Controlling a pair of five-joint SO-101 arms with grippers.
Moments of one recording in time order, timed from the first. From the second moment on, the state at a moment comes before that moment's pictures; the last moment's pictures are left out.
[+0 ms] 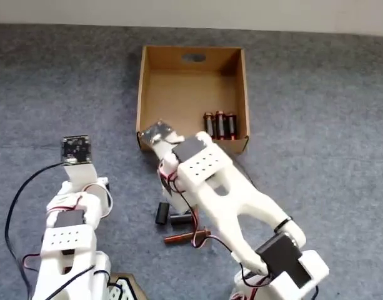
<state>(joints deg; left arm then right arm) -16.3 -56.3 86.3 29.2 0.4 -40.4 -5.8 22.9 80.8 6.0</state>
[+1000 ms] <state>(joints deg) -36.6 -56.3 86.3 24.7 19.7 -50.3 -5.9 32.3 71.7 24.5</state>
